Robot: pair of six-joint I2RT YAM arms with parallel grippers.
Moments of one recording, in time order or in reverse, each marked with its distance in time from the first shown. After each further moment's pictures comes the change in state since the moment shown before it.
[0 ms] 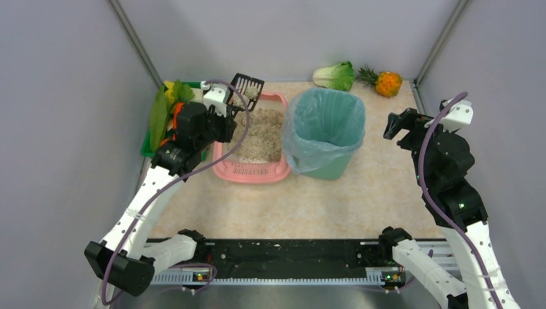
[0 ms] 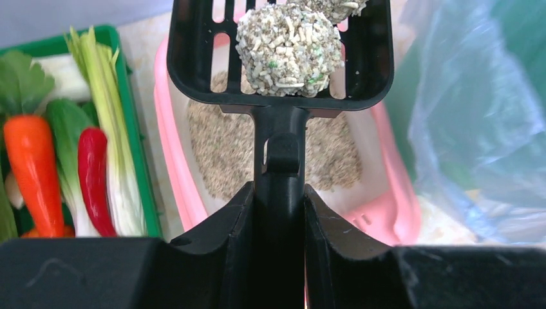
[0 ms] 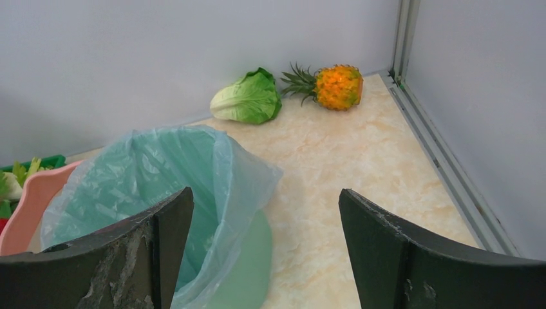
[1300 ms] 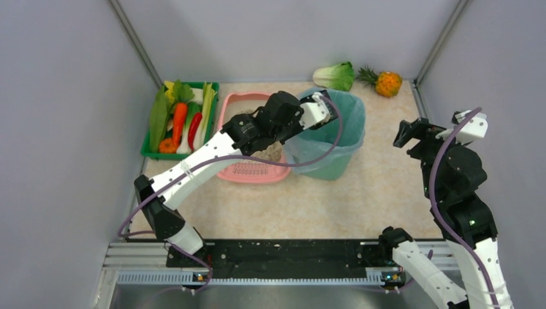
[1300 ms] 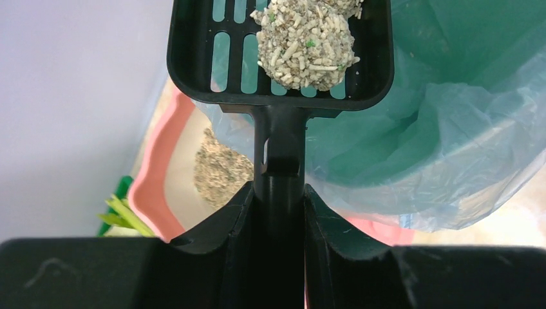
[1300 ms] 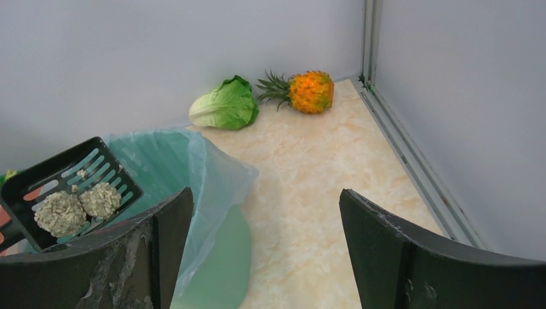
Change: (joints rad) left arm -0.504 0.529 0.615 -0.319 -0.231 0.435; right arm 0.000 -0.087 0.000 -0.059 0.068 -0.028
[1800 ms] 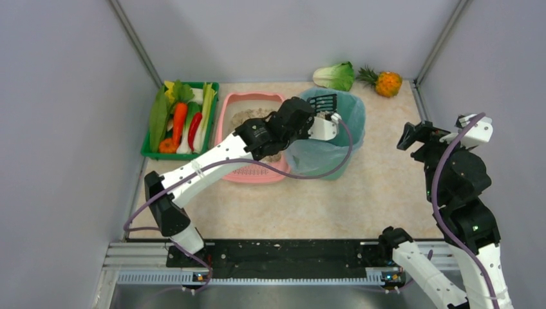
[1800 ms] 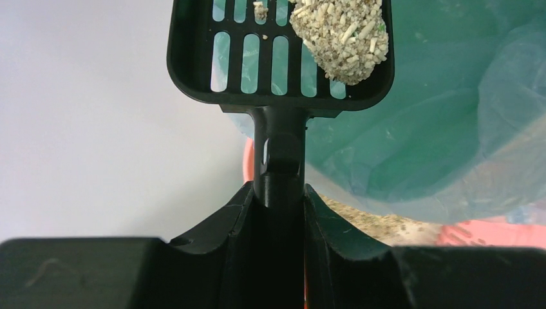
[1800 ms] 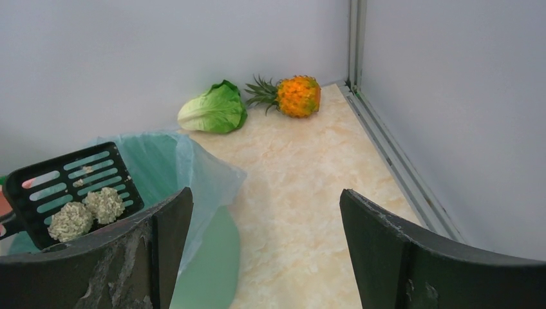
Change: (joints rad) left arm -0.074 0.040 0.009 0.048 -0.145 0.446; right arm 0.000 -0.034 0.000 -0.019 0.032 -0.029
